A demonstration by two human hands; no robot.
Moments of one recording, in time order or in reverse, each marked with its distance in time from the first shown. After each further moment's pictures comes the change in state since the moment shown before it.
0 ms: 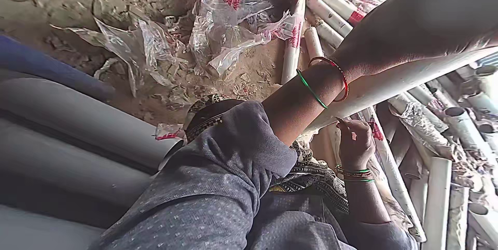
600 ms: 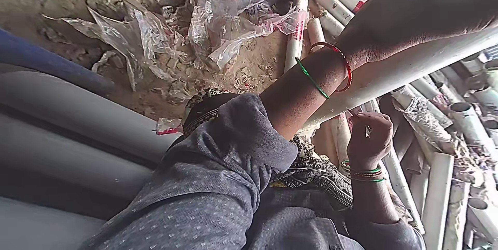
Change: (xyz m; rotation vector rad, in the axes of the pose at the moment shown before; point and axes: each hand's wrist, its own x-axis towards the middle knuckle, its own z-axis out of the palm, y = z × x) left_hand 0.002 -0.004 -0.010 -0.027 -0.007 0.021; right_hand 0.013 -0.015 -0.004 0.025 0.036 -0.050
